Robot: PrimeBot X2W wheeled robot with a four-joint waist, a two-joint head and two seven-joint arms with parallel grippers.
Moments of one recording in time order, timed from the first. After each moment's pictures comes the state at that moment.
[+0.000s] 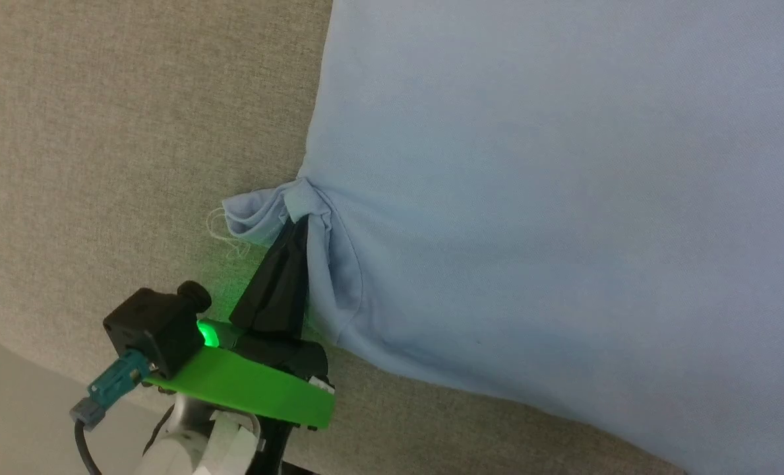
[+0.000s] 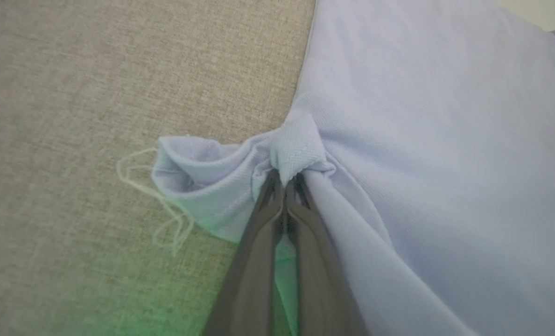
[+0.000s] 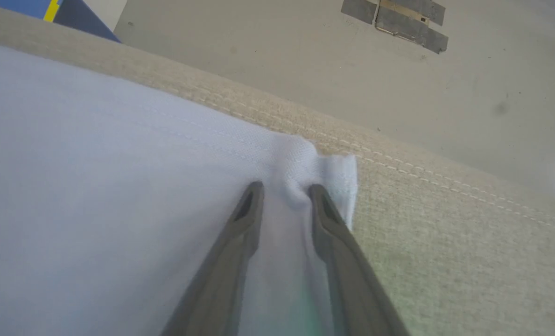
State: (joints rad) left arm -0.09 0.24 -0.37 -0.47 -0.52 0.20 0.07; right arm -1.23 -0.55 -0.03 0.20 0.12 0.13 1.20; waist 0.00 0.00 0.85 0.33
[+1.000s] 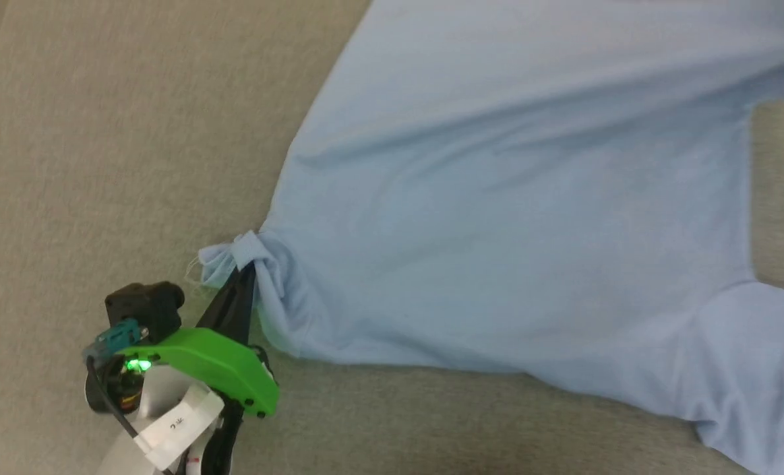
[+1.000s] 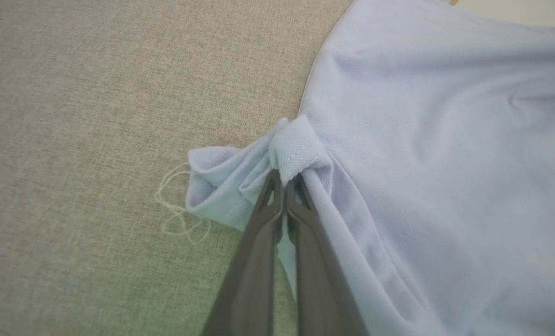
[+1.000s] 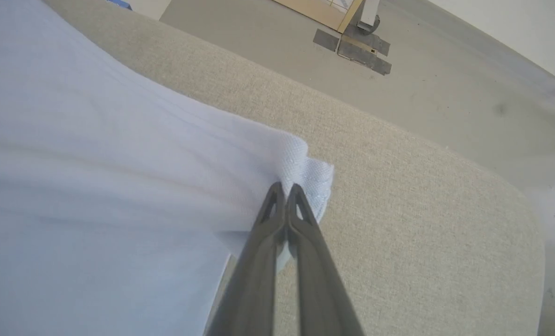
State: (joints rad) left arm -0.10 0.32 -0.30 -0.20 -0.58 0.21 0.15; right arm -0.89 -0.55 0.09 0.19 0.35 0.13 1.02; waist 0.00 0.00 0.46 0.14
